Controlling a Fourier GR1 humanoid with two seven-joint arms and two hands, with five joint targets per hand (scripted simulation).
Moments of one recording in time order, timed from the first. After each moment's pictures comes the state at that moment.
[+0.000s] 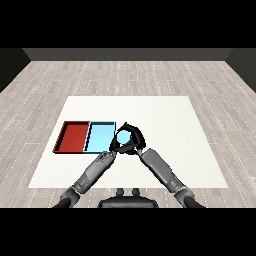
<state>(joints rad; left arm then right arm) -0.50 0.03 -0.53 -1.10 0.23 0.38 -0.15 -0.53 -0.02 0.50 -1.31 -0.22 -0.35 -0.22</state>
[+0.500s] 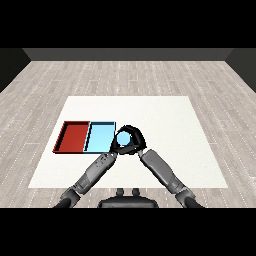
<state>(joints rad) -0.50 0.03 -0.55 -1.10 0.26 0.45 -0.20 -0.52 -0.03 0.51 -1.34 -0.21 -0.35 -0.22</state>
